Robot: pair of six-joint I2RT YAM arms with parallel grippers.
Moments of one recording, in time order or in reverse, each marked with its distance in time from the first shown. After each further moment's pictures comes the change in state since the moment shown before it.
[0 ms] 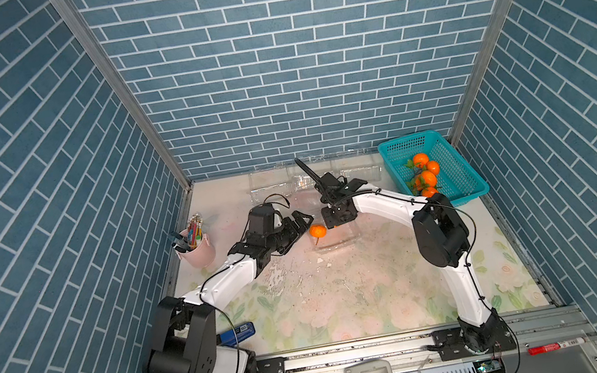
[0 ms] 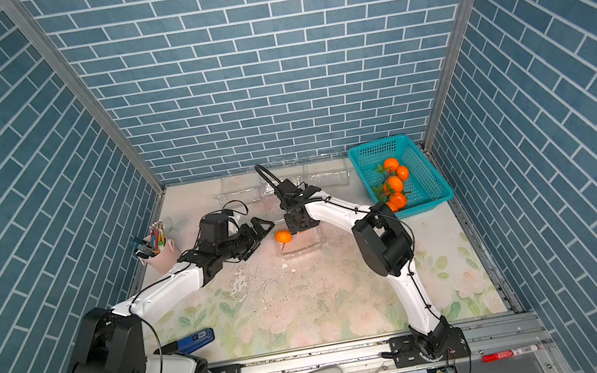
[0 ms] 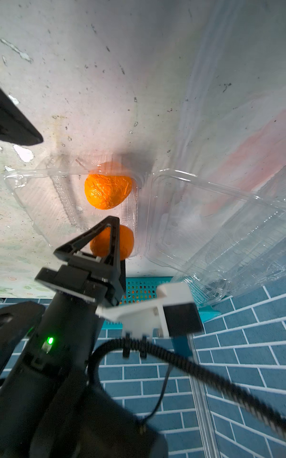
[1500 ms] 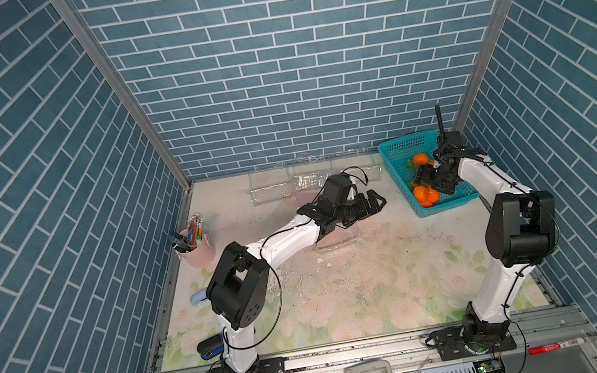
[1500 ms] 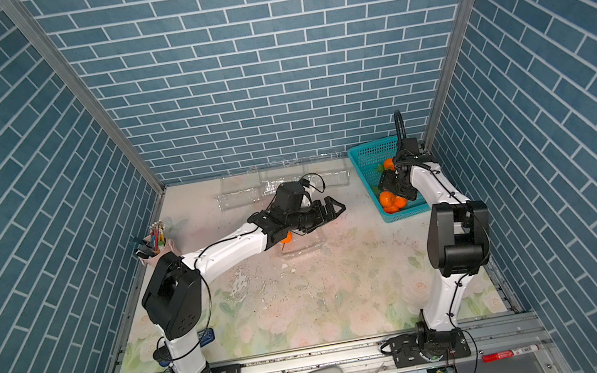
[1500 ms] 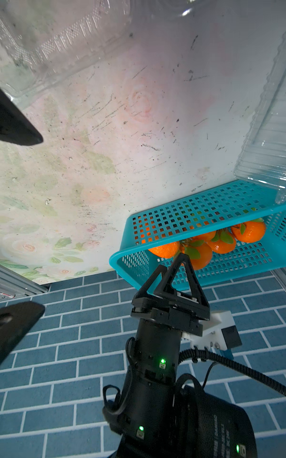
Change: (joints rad) left arm -0.380 0.473 0.619 -0.093 -0.049 0.032; right arm -0.759 -0.286 -0.270 0.023 -0.206 -0.011
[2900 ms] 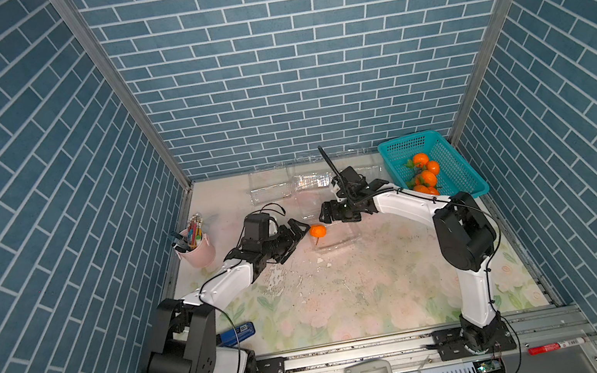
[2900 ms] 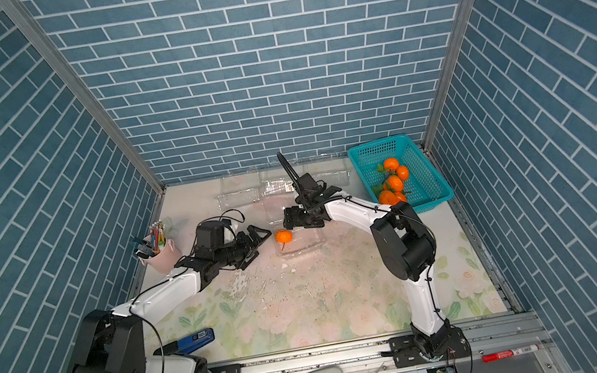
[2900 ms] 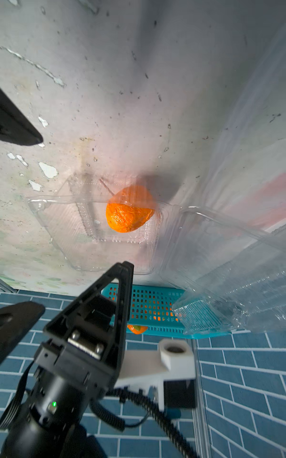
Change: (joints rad) left arm 0.442 -0.485 -0.715 0.126 0.151 -0.083; right arm 0.683 0.185 0.020 0.258 -0.137 0.182
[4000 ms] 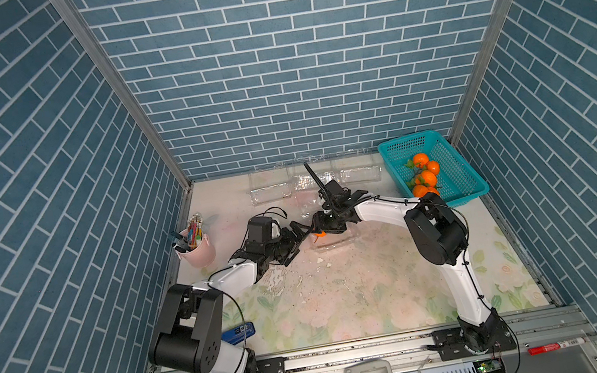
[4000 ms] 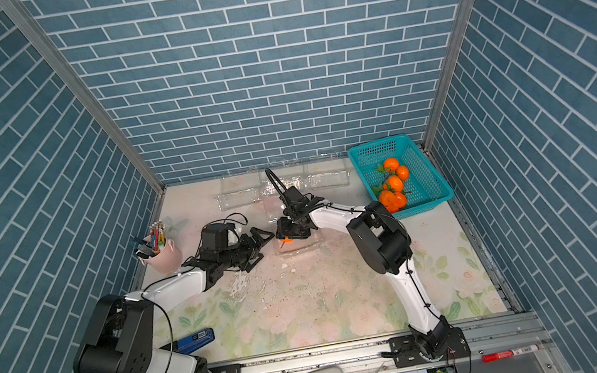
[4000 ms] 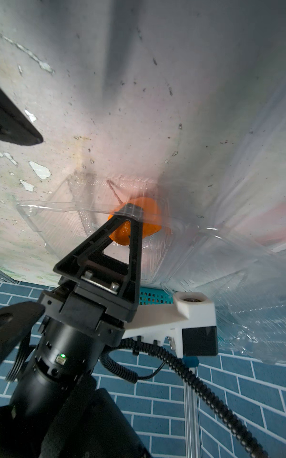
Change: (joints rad) left arm 0.000 0.087 -0.037 0.106 0.031 -0.059; right arm 0.060 0.174 0.083 0.073 -0.043 0.089
